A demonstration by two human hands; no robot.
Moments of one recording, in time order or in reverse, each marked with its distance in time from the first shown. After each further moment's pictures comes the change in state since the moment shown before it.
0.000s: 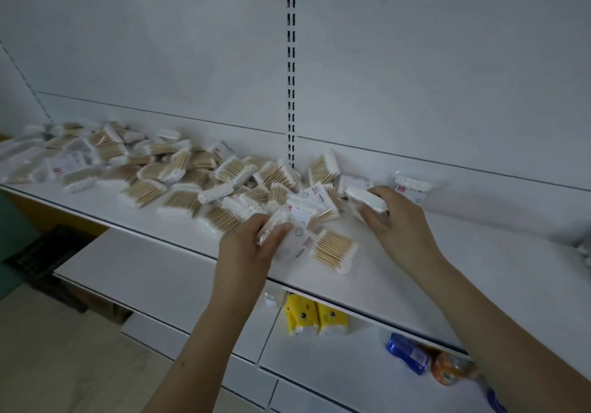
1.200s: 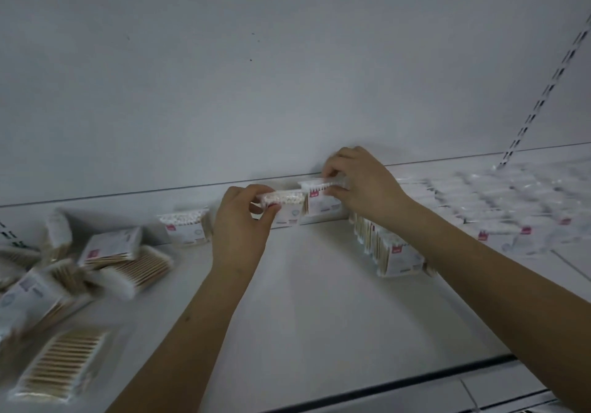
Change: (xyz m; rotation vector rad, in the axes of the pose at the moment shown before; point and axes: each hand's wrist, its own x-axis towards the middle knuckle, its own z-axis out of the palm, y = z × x) left_hand 0.041 0.158 0.326 -0.108 -0.324 0.254; right_hand -0.006 0.223 -0.242 -0.472 0.084 0.037
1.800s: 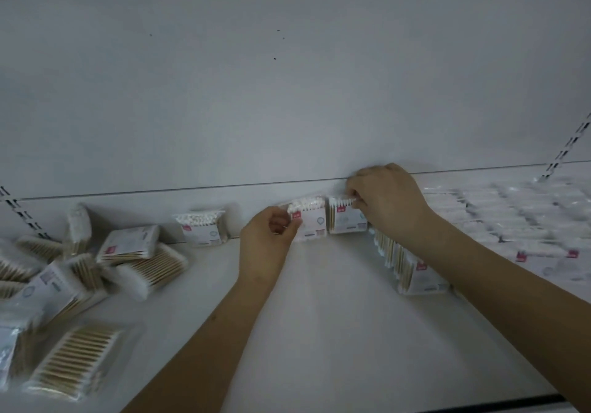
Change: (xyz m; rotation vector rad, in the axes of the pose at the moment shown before) left_hand -0.003 -0.034 0.034 -0.163 -0.011 -0.222; right_hand 0.005 0.005 0.015 -0.456 -0.097 -0.051
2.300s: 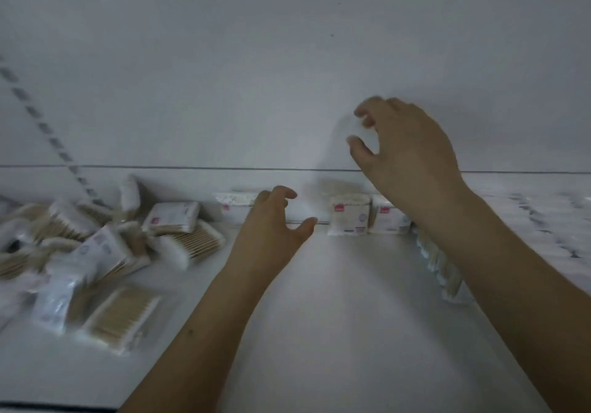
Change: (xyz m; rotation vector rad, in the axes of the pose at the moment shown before) left_hand -0.014 0.025 -0.065 0.379 -0.137 0.020; right_hand 0.024 -0.067 -0.079 0.368 0.289 0.119
